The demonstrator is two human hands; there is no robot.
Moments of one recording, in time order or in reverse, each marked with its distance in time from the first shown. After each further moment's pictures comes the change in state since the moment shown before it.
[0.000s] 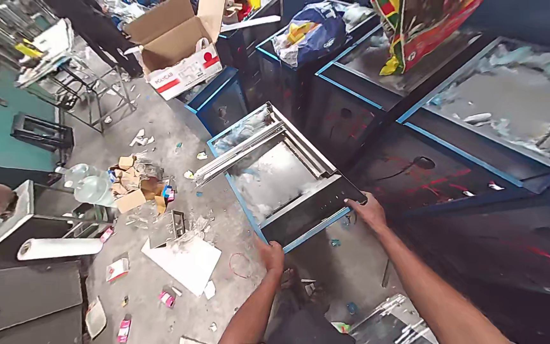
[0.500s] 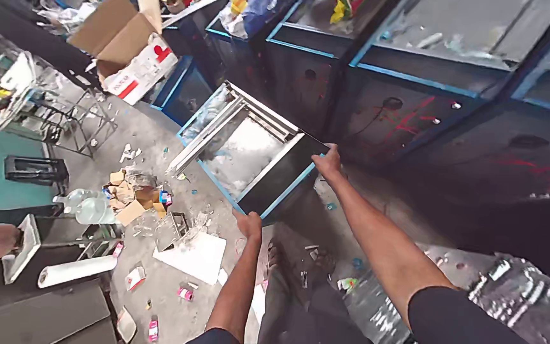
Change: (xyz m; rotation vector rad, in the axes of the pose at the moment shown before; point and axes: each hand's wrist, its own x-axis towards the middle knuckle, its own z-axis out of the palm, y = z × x) left_hand 0.003 -0.009 0.000 0.092 0.053 0.023; right_hand -0.024 -0.008 0.027 0.327 0.182 0.014
